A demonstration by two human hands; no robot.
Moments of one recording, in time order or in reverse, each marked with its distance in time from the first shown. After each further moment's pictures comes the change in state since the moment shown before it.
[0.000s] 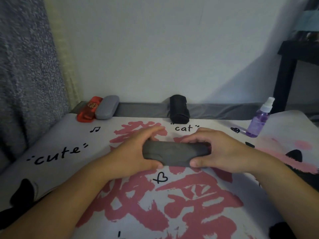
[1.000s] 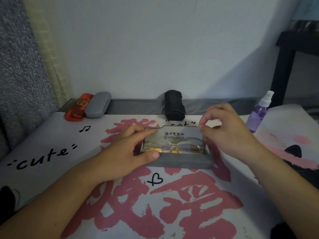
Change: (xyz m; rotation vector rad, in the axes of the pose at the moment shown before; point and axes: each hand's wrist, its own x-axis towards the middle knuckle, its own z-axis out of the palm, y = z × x) left_hand 0.007 -0.009 0.001 0.175 0.005 -0.021; right_hand 0.007 -0.001 -0.004 0.126 0.497 0.257
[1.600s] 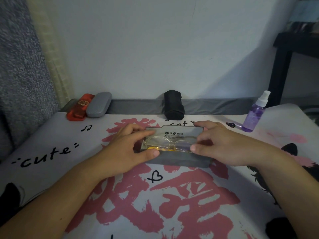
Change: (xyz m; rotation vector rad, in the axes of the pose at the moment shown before) left_hand 0.002 0.000 0.002 0.017 0.038 -0.065; right_hand -0.012 -0.013 -0.015 -0.326 -0.569 -0.044
